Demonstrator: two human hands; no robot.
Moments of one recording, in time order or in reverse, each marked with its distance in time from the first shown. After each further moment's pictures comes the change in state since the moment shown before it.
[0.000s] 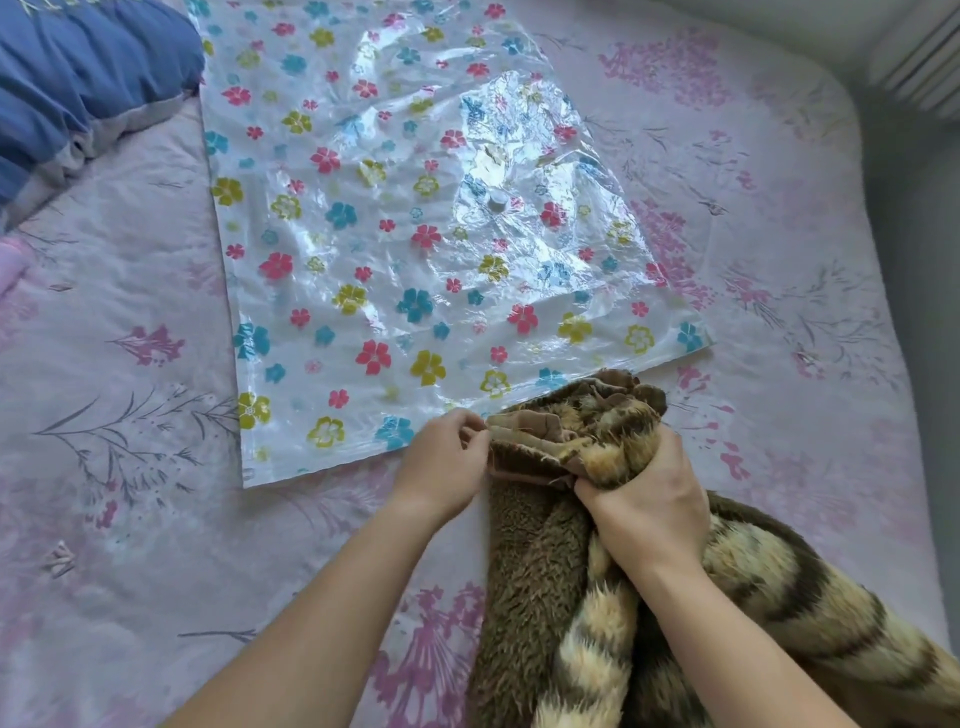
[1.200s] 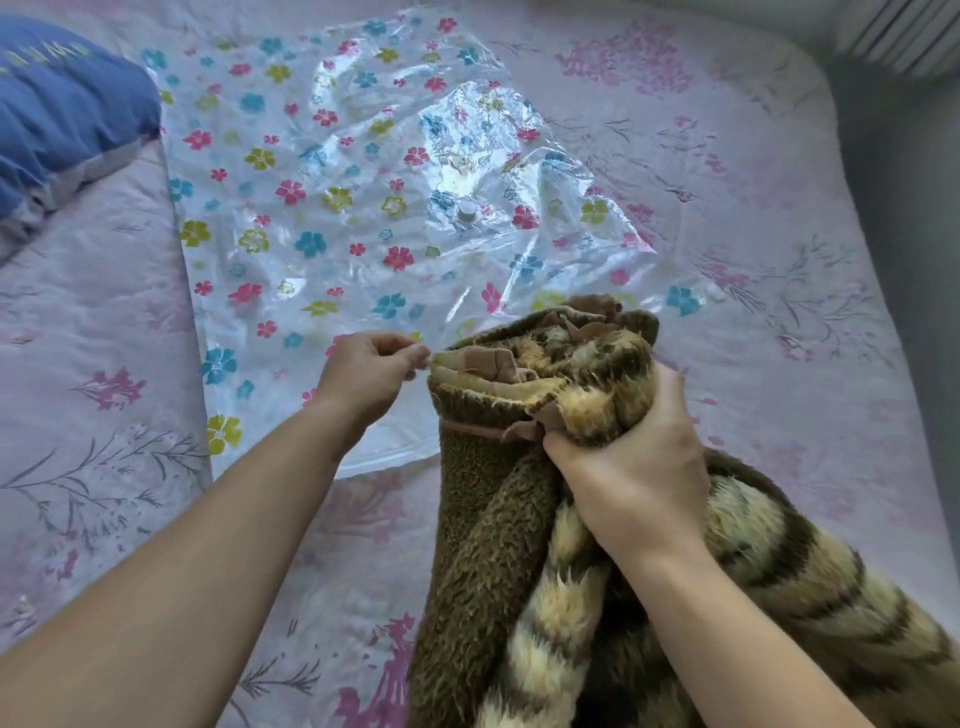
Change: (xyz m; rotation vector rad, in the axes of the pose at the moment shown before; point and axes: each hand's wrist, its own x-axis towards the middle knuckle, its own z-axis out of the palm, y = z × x) left_hand 0.069 0.047 -0.049 -0.223 0.112 0.010; right_hand 0.015 -0.029 -0.051 0.383 0.061 -0.077
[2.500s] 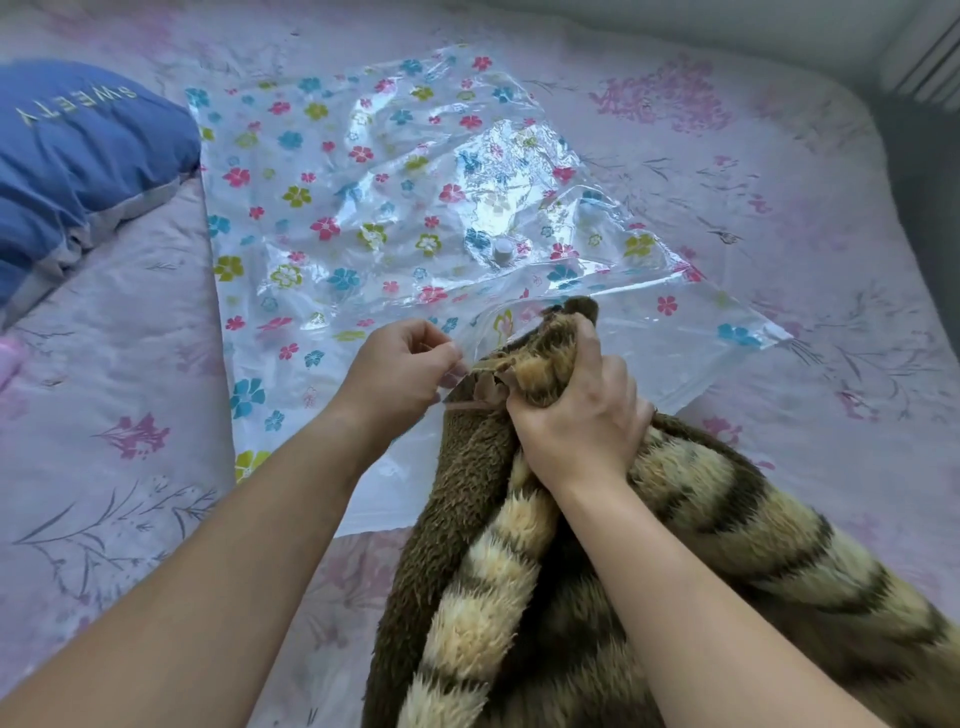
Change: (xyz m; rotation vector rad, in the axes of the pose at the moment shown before) left_hand 0.022 0.053 -0.023 -0.073 -0.043 0.052; right_hand 0.089 -0.031 0.118 -0.287 0.078 -0.211
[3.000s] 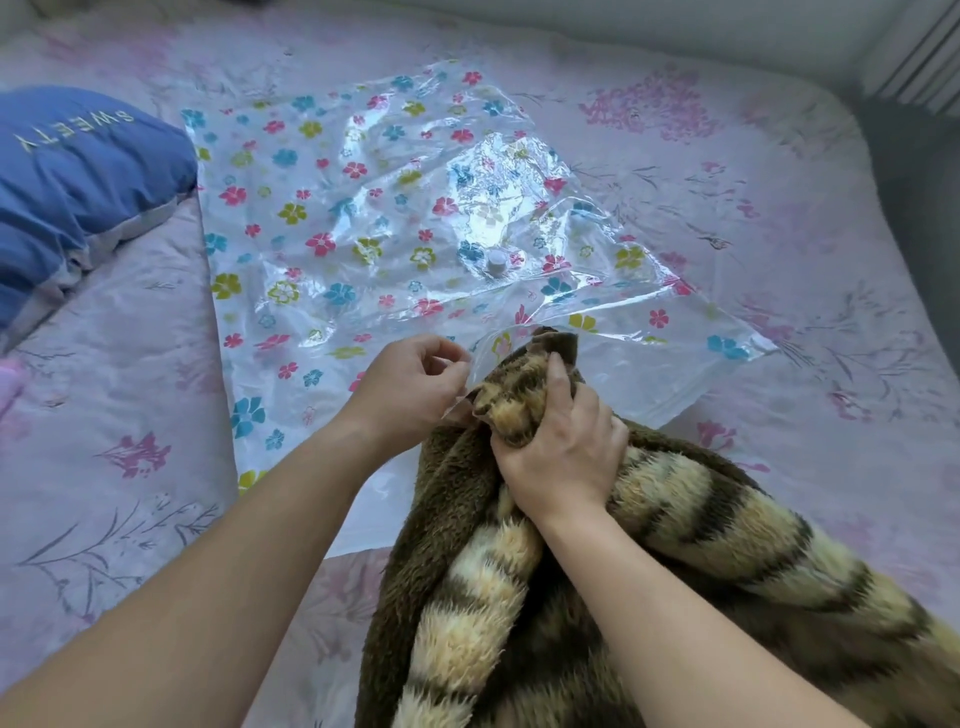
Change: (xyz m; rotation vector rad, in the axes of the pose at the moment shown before) left_hand 0.002 0.005 0.006 0.145 -0.061 0.070; right_hand -0.016 0.014 0.026 -0.153 0.030 -0.079
